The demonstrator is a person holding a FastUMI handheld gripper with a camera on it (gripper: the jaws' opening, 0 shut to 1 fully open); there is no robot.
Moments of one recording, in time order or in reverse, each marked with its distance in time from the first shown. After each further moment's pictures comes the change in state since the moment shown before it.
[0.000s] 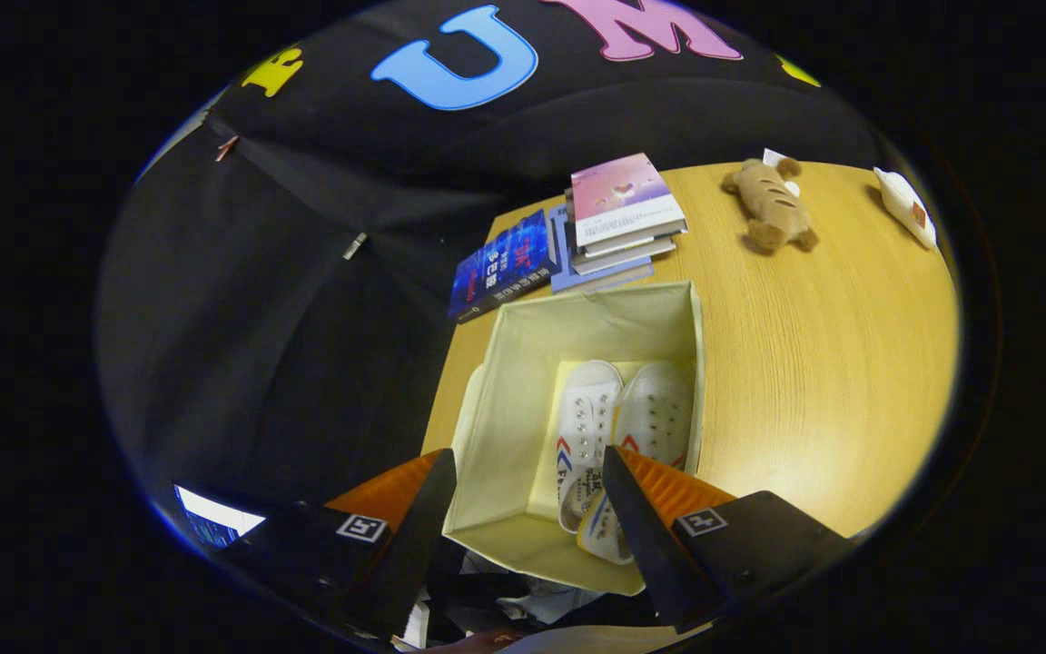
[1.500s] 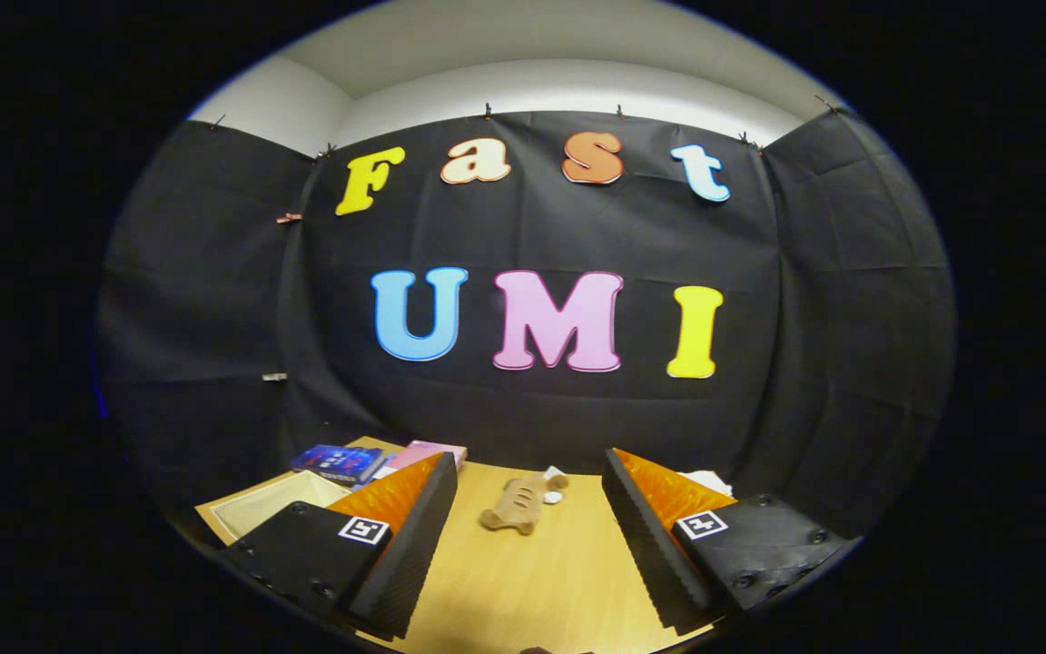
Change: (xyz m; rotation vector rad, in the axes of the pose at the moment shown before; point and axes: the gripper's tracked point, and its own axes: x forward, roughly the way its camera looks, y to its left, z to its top) arm -0.309 -0.201 0.140 -0.538 -0.929 -0.370
